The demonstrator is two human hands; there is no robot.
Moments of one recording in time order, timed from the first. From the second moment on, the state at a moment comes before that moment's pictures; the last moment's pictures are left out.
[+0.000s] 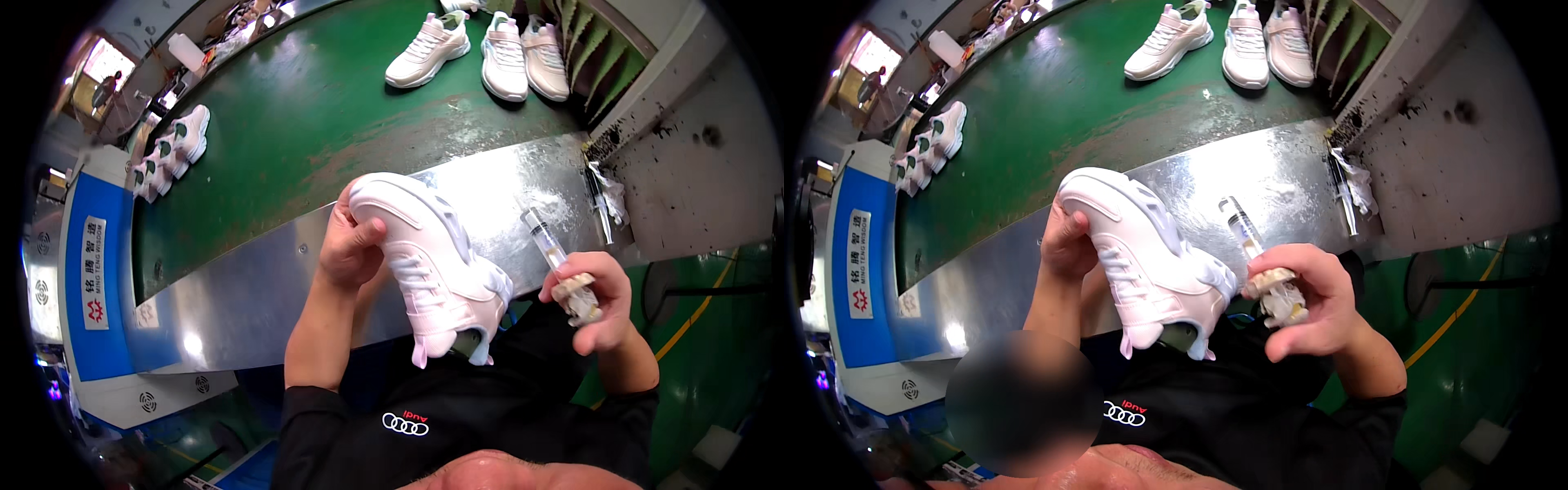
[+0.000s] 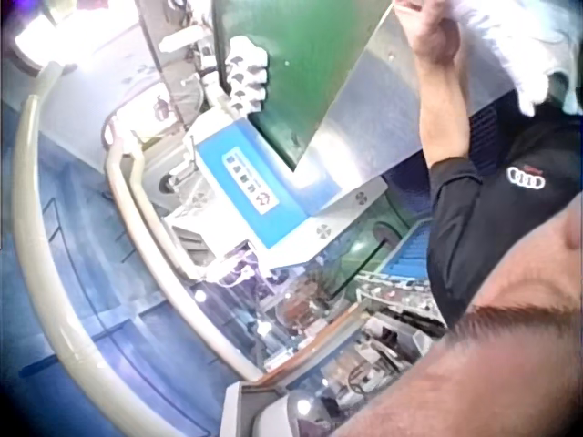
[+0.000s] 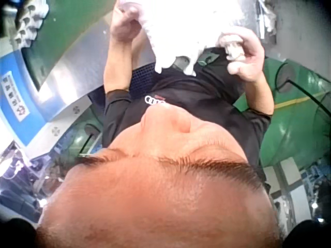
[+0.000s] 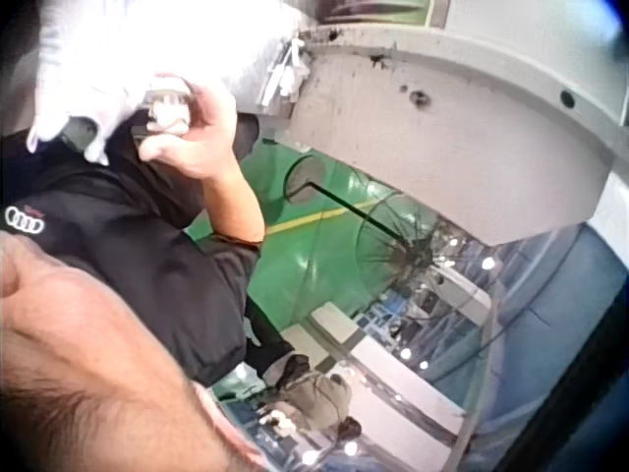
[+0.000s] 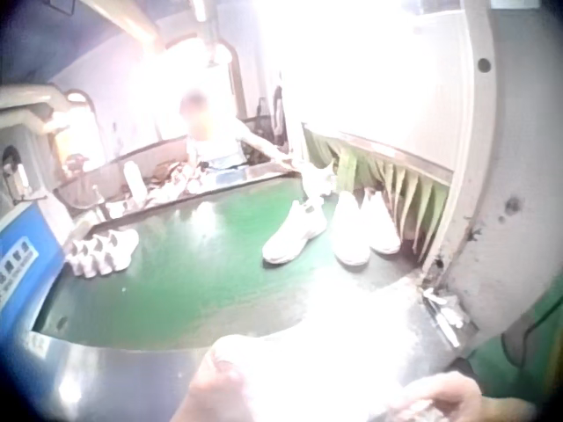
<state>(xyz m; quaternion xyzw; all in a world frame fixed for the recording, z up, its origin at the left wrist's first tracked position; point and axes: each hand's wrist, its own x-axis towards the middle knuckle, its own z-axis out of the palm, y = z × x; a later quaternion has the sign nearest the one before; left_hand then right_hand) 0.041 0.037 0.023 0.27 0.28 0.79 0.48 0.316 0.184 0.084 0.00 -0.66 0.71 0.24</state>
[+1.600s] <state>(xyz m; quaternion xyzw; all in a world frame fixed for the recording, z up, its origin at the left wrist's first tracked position) 0.014 0.012 -0.005 0.22 0.22 0.78 0.54 0.328 0.160 0.057 -0.07 -0.46 0.88 0.10</state>
